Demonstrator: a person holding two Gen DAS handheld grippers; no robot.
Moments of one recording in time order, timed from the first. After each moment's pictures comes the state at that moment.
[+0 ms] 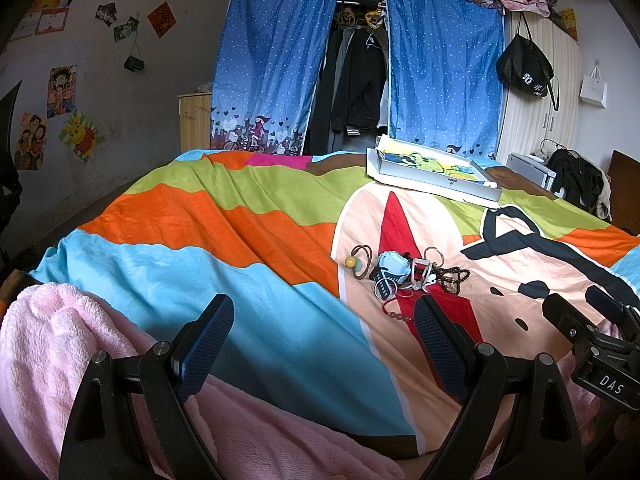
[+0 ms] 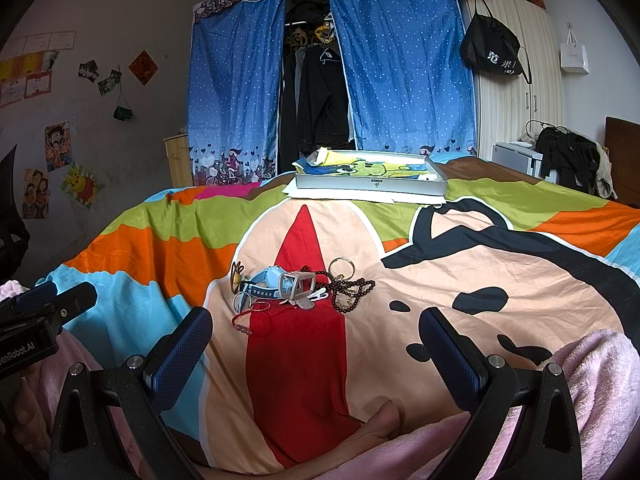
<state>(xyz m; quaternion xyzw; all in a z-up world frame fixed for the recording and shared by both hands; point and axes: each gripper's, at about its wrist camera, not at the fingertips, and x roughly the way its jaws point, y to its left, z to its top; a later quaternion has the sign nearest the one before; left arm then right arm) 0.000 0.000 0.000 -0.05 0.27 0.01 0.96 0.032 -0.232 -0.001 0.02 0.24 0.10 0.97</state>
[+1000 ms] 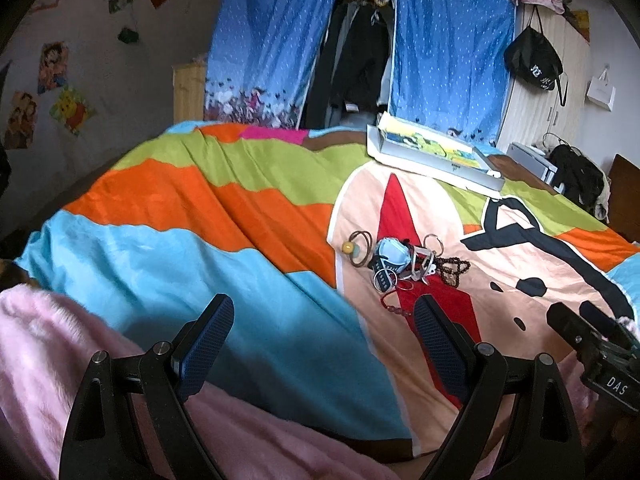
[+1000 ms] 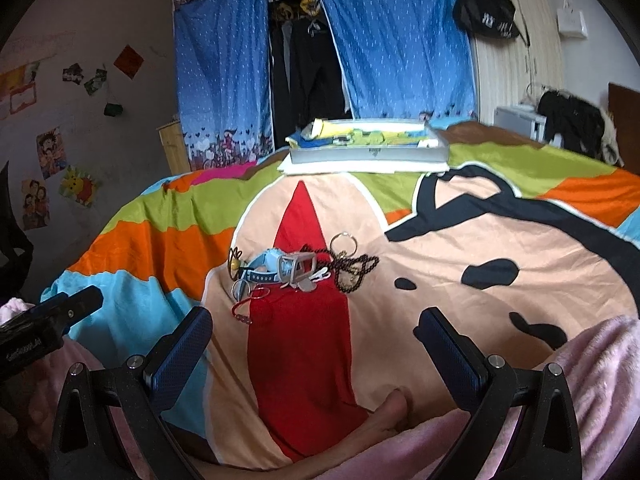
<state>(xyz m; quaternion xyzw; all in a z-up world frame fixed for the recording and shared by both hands) 0.040 0.010 -0.002 -0.08 0.32 -0.01 0.94 0.058 -0.242 -0.006 0.05 0.31 0.11 0.94</state>
